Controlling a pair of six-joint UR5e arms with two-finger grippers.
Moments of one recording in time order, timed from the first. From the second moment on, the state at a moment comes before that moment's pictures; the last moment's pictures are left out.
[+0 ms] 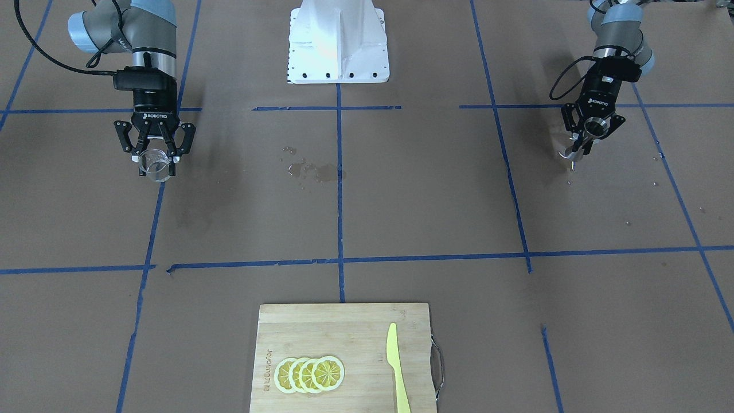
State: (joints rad) left arm -0.13 -1.28 -1.44 -3.47 -0.65 -0.71; right arm 0.20 -1.65 1.93 -0.93 0.62 1.19
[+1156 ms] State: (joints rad) left arm 0.01 -1.28 -1.43 -3.43 -0.50 -0.90; right arm 0.20 -1.64 1.94 -0.92 0.62 1.19
